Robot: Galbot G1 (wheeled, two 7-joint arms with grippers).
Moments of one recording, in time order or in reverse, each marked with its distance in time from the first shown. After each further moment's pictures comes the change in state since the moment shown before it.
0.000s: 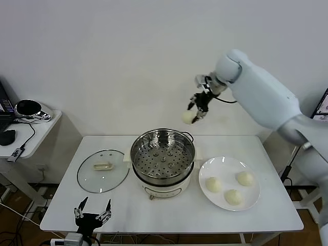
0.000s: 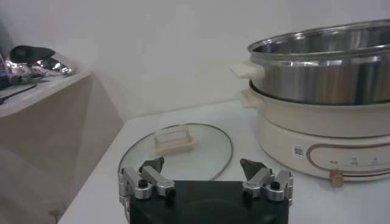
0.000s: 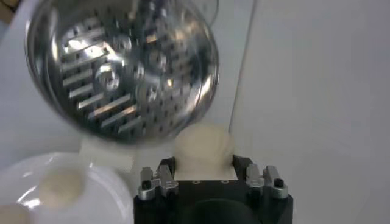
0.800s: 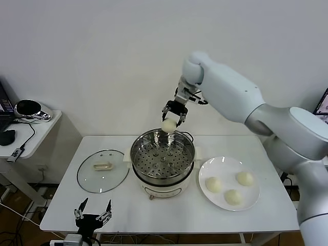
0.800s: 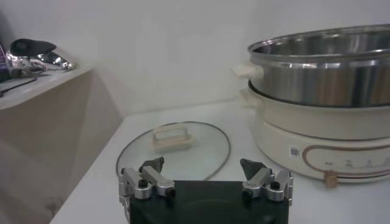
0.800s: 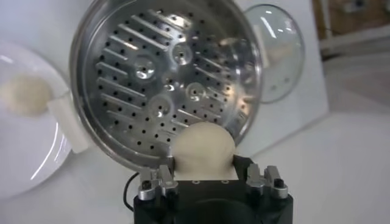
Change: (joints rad) left arm 0.011 -0.021 -0.006 -0.011 -0.005 0.006 0.004; right arm 0.015 0.164 -0.170 -0.074 -0.145 0.682 0.051
